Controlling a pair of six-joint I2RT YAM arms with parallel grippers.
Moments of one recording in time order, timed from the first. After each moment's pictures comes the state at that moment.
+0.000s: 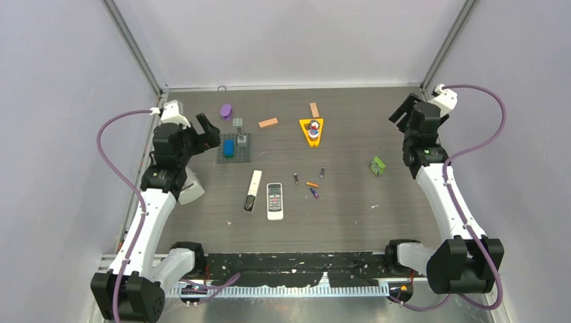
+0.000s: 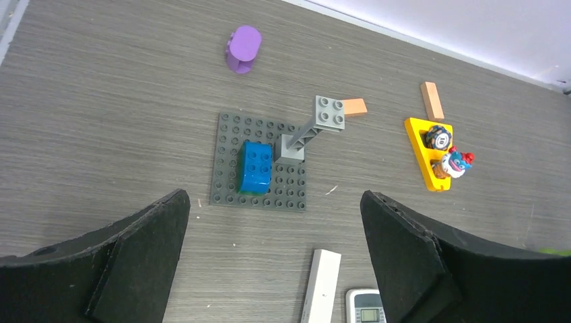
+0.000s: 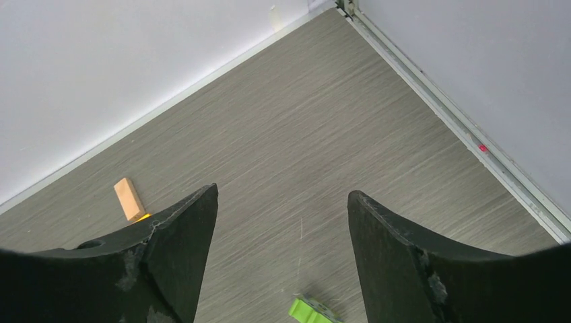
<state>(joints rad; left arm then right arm) -0.08 0.97 0.88 -0.23 -0.01 -0.36 -0.01 1.15 0.98 -0.10 0.37 0.40</state>
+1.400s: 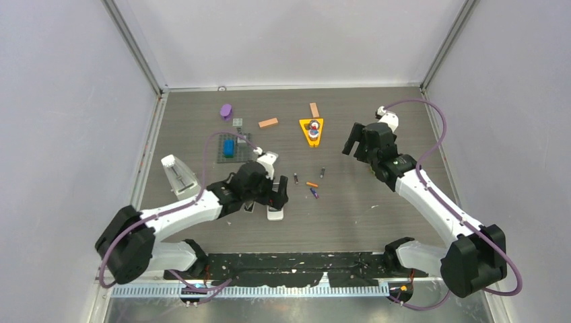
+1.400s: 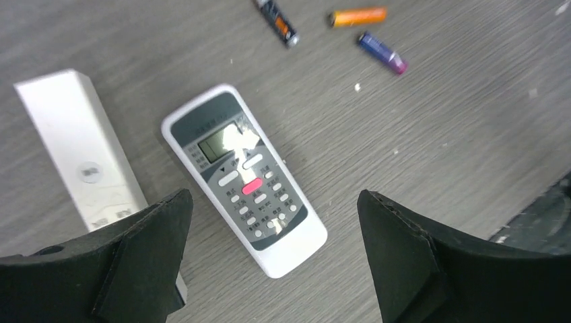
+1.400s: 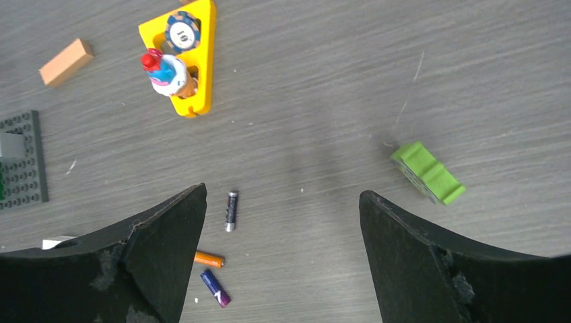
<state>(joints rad) -0.76 1.21 0.64 -0.11 0.03 -0.36 0.35 1.16 0.86 -0.30 0.29 0.52</state>
